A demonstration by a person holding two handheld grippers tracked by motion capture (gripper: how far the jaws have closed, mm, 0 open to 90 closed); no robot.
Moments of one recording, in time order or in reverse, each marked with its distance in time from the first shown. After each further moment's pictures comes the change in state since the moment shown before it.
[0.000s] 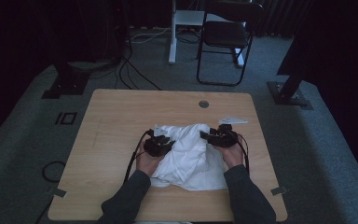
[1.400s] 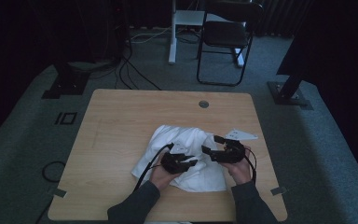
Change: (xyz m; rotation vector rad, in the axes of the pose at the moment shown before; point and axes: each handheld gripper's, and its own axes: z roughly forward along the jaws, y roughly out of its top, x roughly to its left) left arm -0.074 -0.010 -0.003 -0.008 -0.337 0.165; right arm 0.031 -0.026 -0.049 -0.097 0.068 -0.094
